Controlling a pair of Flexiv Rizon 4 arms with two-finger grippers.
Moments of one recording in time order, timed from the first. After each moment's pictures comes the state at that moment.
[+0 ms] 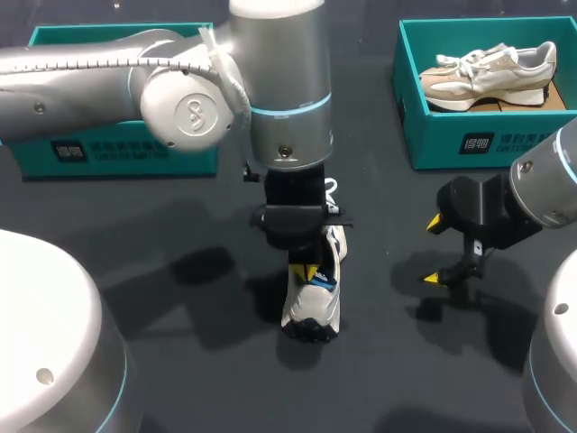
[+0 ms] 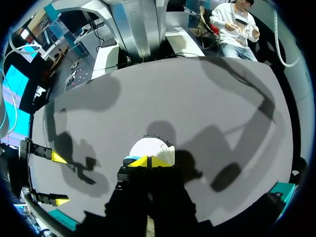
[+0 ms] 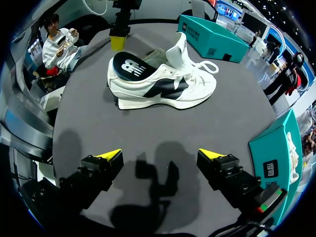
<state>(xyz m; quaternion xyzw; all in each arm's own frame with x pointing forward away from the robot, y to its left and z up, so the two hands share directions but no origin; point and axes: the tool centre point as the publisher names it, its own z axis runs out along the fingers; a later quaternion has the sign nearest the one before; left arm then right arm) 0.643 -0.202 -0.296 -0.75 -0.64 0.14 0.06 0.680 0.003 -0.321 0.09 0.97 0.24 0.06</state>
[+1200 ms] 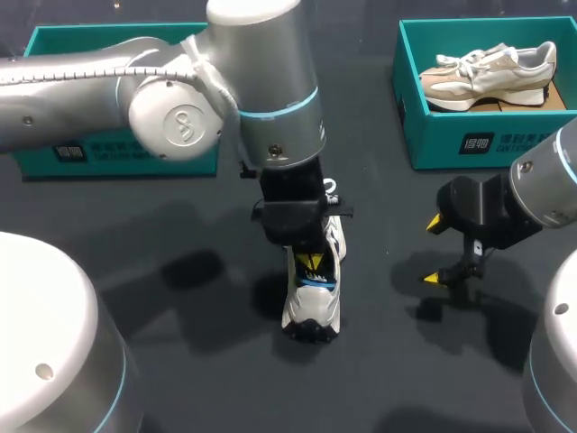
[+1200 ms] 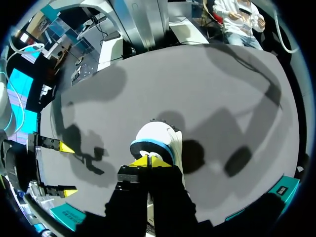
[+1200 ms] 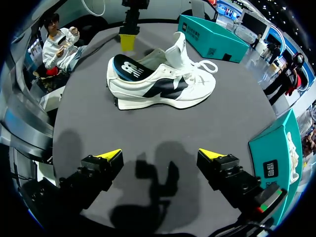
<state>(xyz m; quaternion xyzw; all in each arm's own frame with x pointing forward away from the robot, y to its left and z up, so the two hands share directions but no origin) 0.660 -0.210 -0.290 -0.76 -0.64 0.14 0.00 0.680 0.003 -0.321 0.09 0.97 0.24 0.06</state>
